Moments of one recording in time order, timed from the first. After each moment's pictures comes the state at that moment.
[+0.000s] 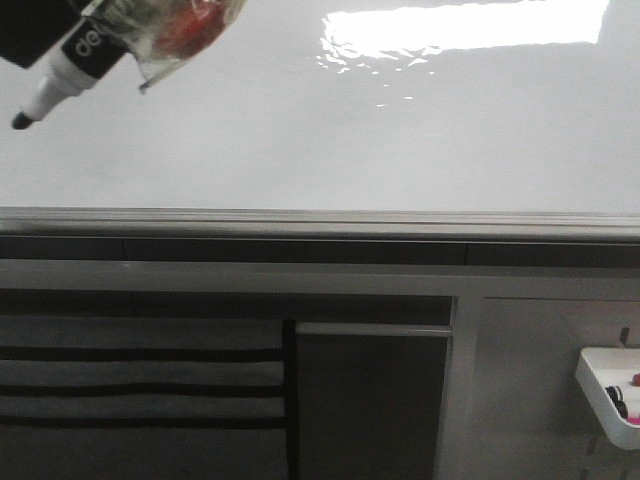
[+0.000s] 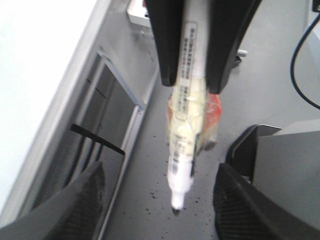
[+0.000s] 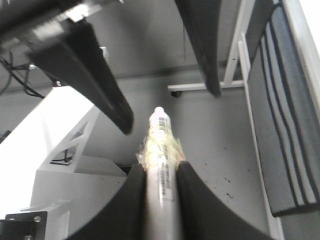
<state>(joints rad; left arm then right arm) -0.71 1.04 -1.03 -0.34 0.97 0.78 0.62 1.34 -1.24 0.76 1.03 -1.09</state>
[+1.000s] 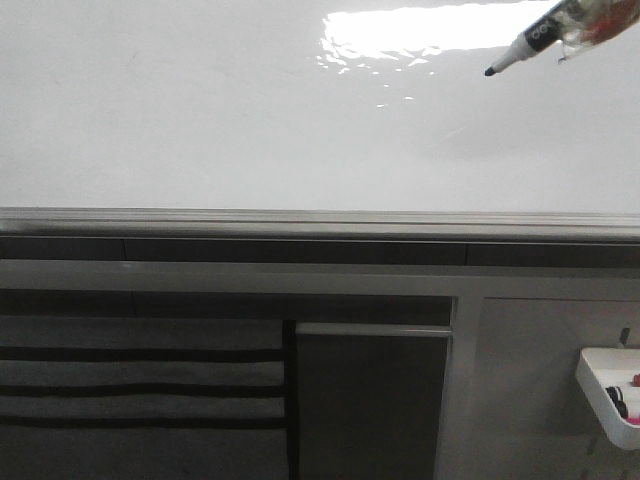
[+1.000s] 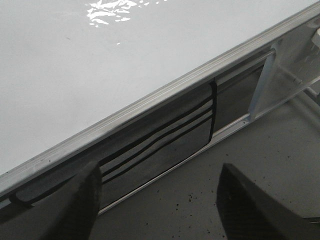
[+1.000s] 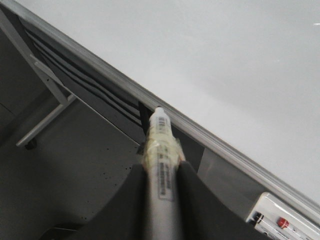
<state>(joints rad) -0.29 0.74 -0.83 -0.19 0.86 0.43 0.26 0.94 -0.91 0.45 0.76 -0.55</state>
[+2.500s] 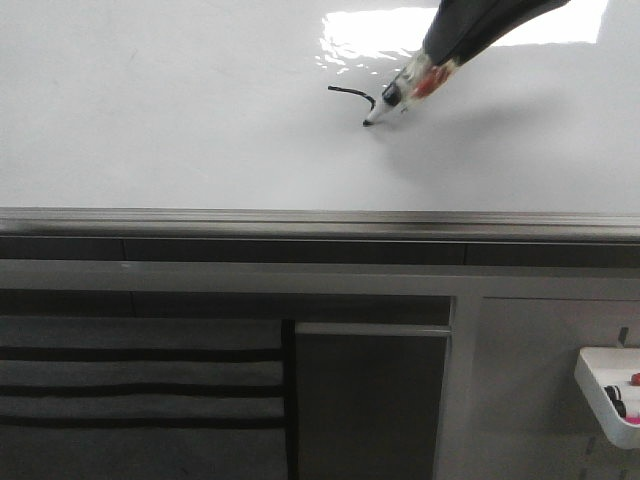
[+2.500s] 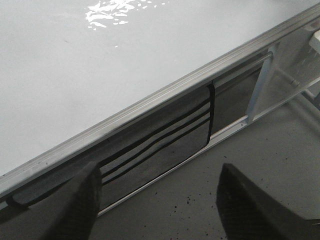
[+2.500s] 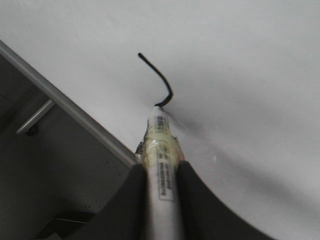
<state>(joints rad) -0.29 0.74 -0.83 -0.20 0.86 0.43 0.35 1.47 -1.23 0.41 0.69 -0.53</state>
